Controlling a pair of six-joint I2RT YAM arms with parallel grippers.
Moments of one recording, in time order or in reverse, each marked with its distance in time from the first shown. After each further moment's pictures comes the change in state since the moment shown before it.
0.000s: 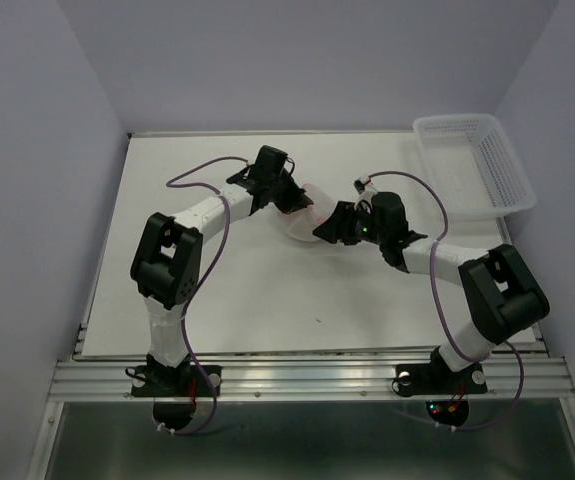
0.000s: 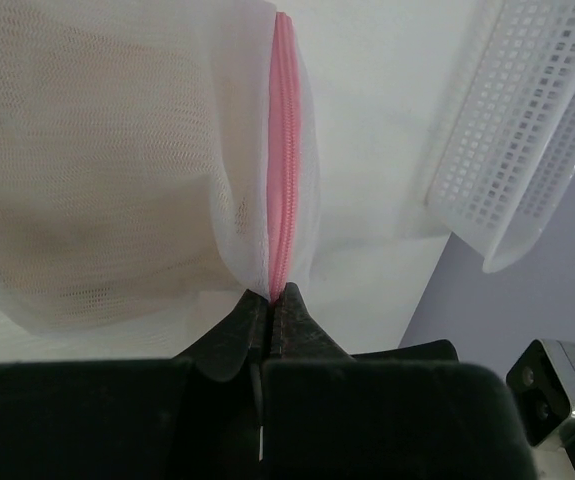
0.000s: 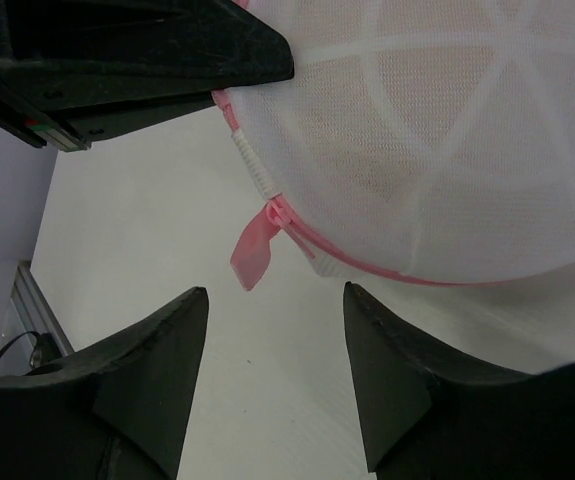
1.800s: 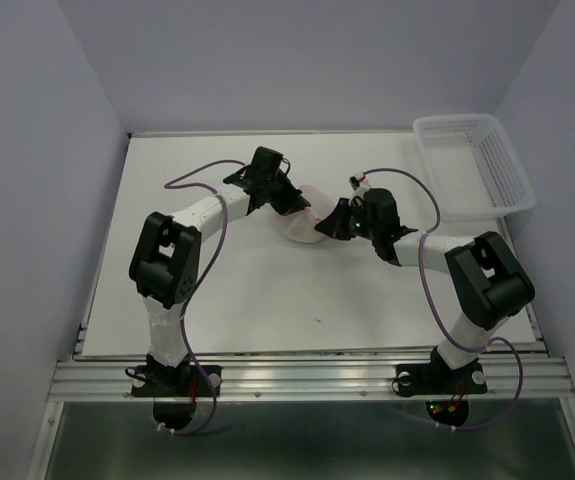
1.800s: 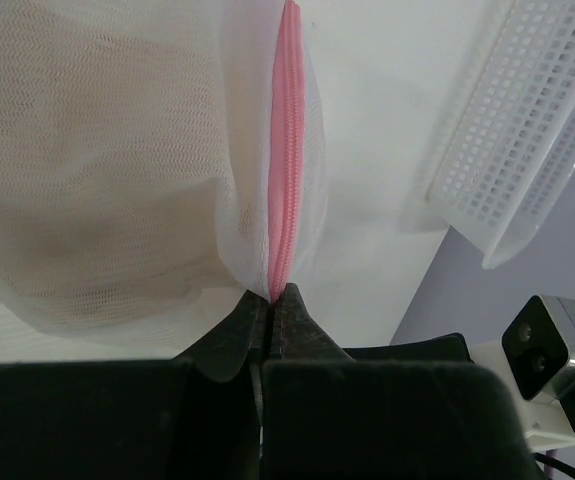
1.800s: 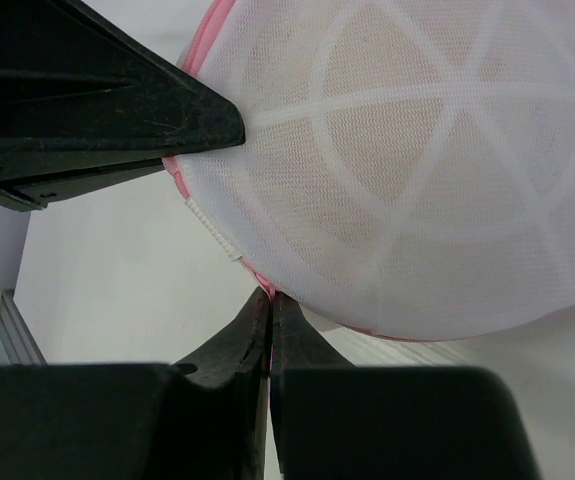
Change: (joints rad) left arm 0.025 0.000 -0.017 -0.007 0.037 -0.015; right arm 0.005 0.116 0.069 0.042 0.089 0.018
